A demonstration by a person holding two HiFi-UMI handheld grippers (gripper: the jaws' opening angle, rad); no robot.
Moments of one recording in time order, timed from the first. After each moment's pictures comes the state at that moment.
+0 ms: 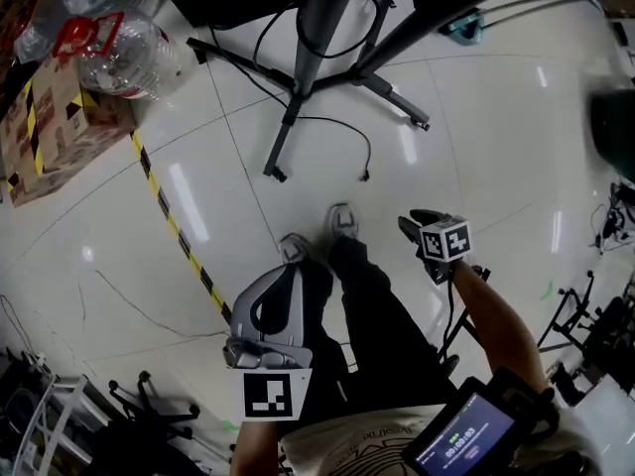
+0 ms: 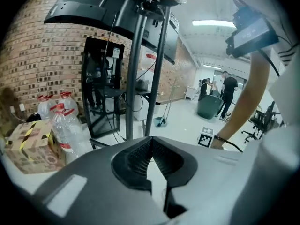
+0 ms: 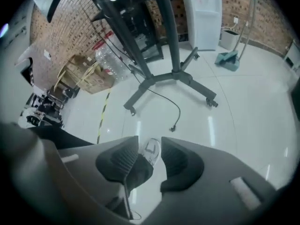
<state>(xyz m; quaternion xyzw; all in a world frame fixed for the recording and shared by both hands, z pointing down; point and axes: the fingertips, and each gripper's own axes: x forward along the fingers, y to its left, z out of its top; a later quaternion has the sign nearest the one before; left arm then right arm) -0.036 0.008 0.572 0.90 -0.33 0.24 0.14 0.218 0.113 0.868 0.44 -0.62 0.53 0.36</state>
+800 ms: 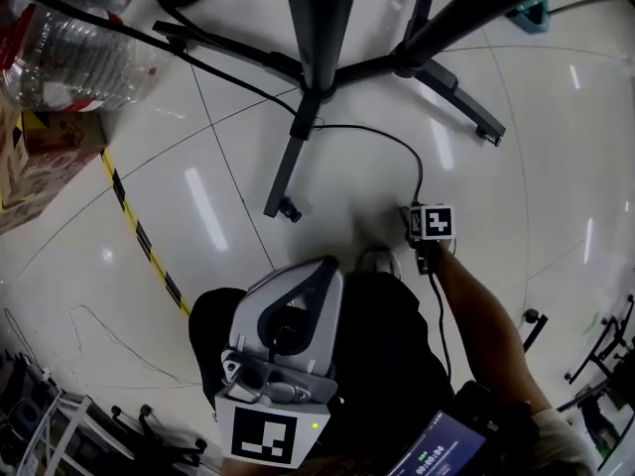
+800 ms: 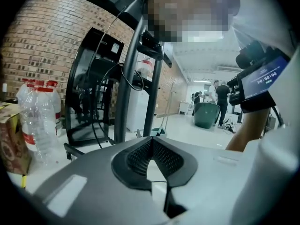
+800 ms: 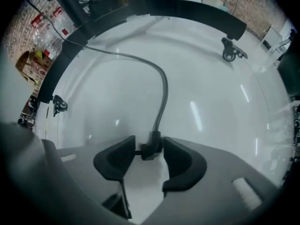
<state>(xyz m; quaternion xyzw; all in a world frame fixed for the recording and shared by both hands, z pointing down) 0.038 -0.079 0.762 0.93 -0.32 0.12 0.11 0.233 0.051 1.219 0.52 -0.51 0.56 0.39</state>
